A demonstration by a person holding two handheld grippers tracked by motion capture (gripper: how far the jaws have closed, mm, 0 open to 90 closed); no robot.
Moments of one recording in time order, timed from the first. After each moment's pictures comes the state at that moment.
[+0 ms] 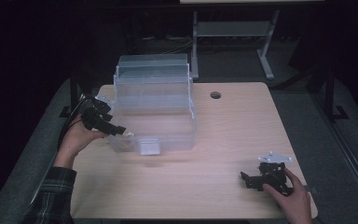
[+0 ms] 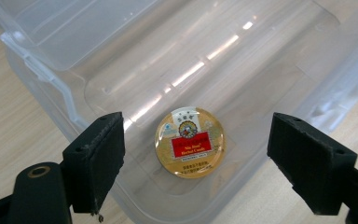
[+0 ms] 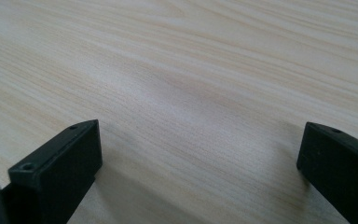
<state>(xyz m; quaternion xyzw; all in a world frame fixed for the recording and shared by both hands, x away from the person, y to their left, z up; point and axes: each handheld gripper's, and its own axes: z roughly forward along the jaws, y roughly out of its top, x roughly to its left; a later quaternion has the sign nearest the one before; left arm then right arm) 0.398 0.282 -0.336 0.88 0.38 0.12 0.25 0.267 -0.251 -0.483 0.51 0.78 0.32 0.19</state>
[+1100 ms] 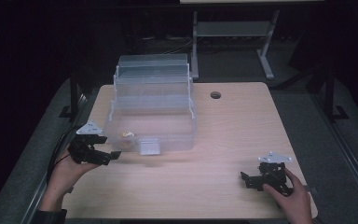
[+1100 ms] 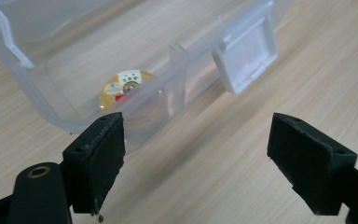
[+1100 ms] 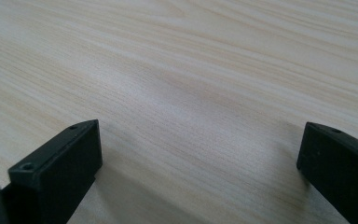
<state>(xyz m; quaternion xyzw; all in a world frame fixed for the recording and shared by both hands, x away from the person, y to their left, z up) 0.305 0.296 -0.354 0.86 0.37 0.14 0.32 0.267 -0.251 -0.483 0.51 0.78 0.32 0.19</state>
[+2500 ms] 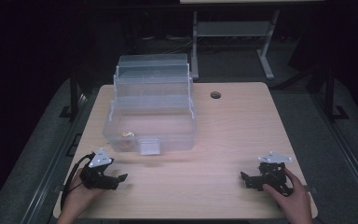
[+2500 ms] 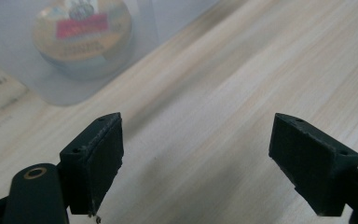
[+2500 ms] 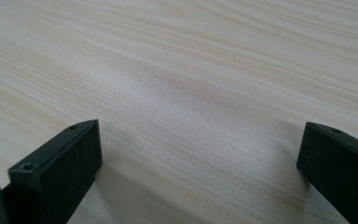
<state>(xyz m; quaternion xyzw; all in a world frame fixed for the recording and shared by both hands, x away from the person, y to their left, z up) 0.272 0.293 -0.445 0.86 0.35 0.16 0.33 0.267 -0.251 -0.483 0.51 0.78 0.32 0.19</state>
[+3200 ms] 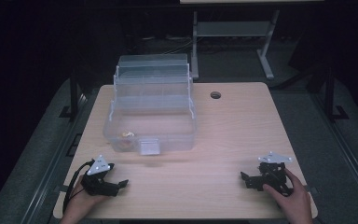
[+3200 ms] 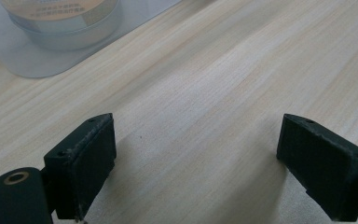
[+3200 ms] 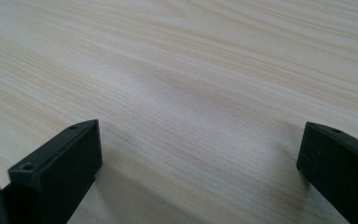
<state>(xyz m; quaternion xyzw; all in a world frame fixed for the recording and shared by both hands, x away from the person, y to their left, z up) 0.265 0.302 -0.474 0.85 0.35 0.15 0.36 0.267 -0.251 -0.483 0.51 0.78 0.32 0.19</state>
